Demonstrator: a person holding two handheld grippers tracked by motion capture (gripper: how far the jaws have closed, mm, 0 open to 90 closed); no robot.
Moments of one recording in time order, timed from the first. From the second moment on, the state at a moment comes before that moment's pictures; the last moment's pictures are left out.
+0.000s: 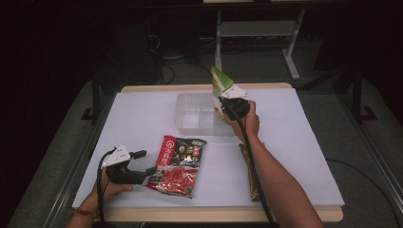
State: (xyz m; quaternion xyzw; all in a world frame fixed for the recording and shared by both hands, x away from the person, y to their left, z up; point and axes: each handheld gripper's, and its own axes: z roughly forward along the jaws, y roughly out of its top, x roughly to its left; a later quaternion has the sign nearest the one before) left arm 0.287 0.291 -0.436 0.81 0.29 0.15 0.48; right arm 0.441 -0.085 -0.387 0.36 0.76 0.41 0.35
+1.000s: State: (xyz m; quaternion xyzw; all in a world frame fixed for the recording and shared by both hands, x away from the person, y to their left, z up) left arm 0.287 0.290 -0.437 0.81 0.29 0.15 0.48; right arm 0.417 -0.101 -0.404 0.35 0.79 0.42 0.29
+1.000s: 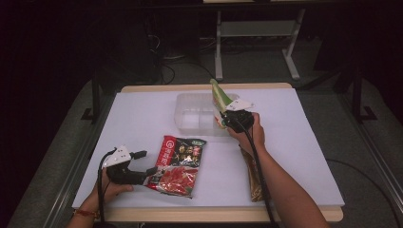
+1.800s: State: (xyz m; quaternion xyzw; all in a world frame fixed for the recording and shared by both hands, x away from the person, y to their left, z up) left arm 0.284 0.297 -0.437 0.81 0.30 0.16 0.49; right arm 0.396 -0.116 -0.375 0.34 0.78 0.44 0.28
